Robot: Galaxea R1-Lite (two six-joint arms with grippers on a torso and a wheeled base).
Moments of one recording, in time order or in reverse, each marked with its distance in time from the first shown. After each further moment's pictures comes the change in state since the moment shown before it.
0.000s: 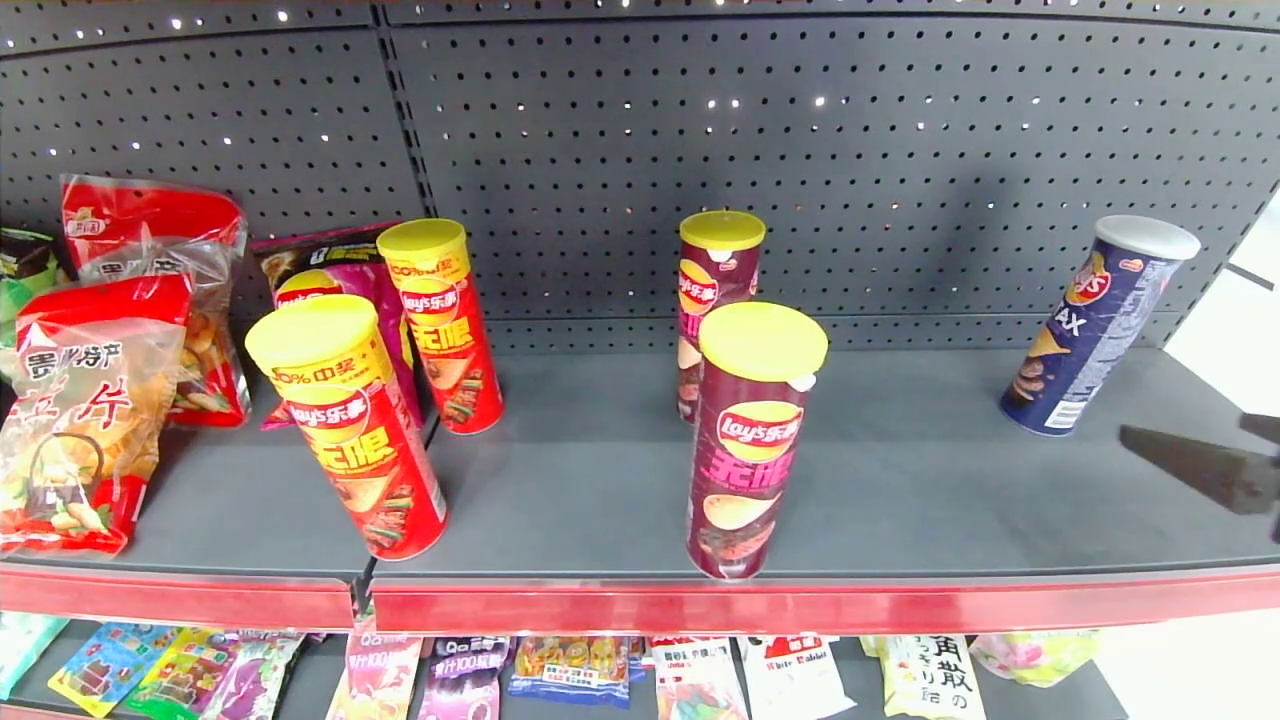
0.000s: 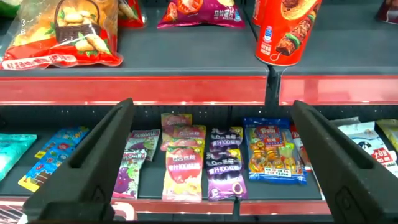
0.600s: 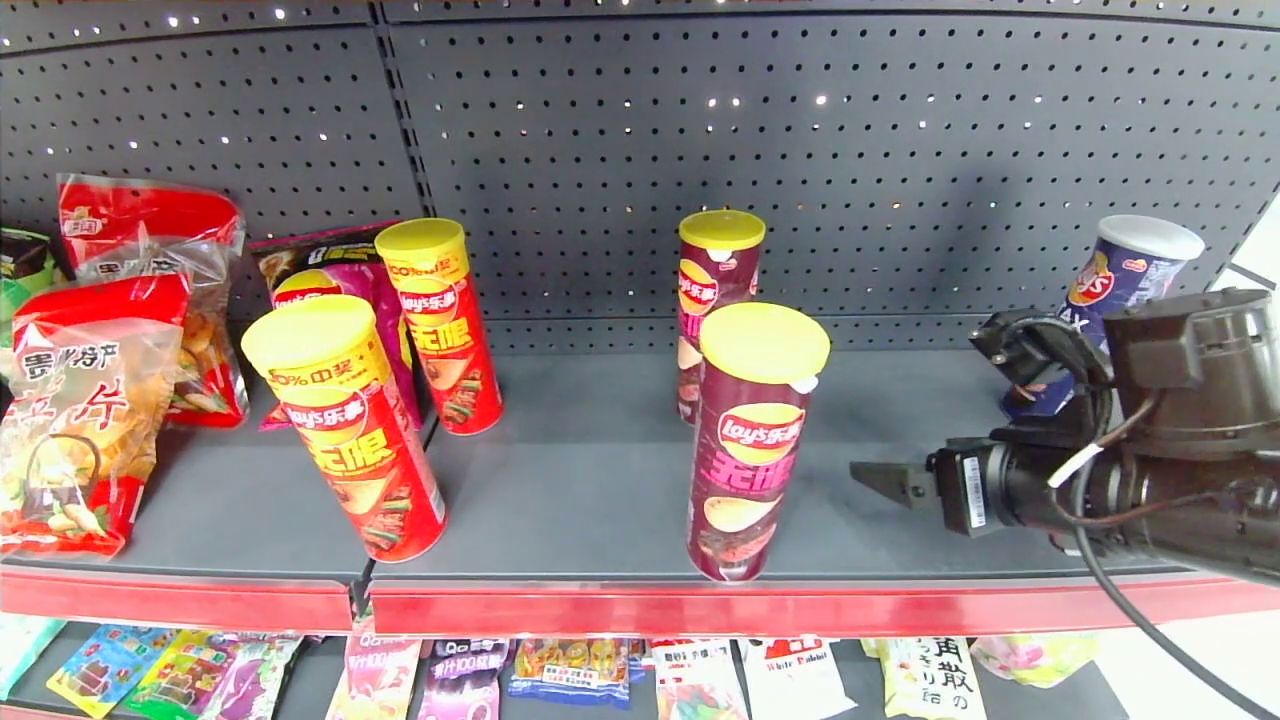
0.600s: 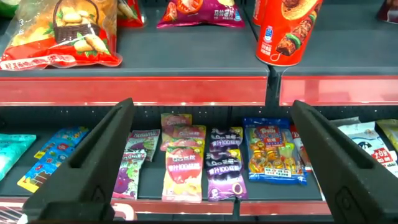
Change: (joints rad) left arm 0.000 0.000 0.000 0.000 0.000 0.000; right arm 0.372 0.455 -0.095 -0.120 -0.125 0.112
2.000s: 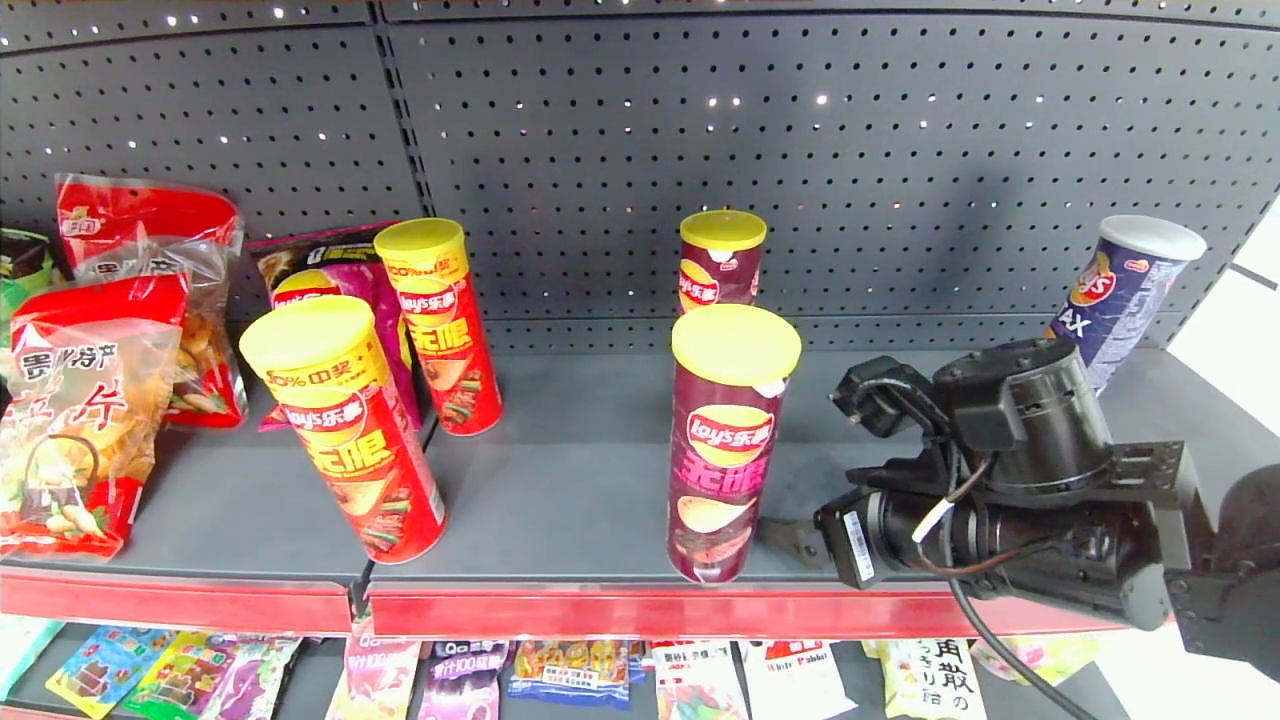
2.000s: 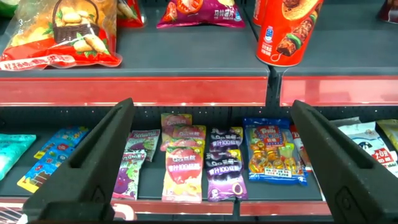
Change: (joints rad) left arm 0.000 0.000 0.000 0.000 0.000 0.000; right arm 0.201 0.147 -0.032 -0.043 -0.059 -0.021
